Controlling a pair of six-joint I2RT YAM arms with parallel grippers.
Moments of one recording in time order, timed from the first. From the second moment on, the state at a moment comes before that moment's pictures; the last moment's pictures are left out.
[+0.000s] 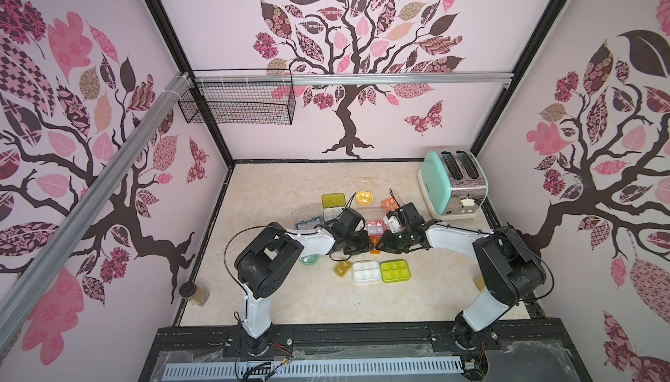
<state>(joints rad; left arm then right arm) -0.75 1.91 1.04 -0.02 0.37 -0.84 0.45 1.67 0.83 -0.25 -0.46 0.53</state>
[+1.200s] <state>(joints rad) -0.77 1.62 1.01 -0.19 0.29 -0.75 0.48 1.62 0.94 -0.38 -0.40 0.52</state>
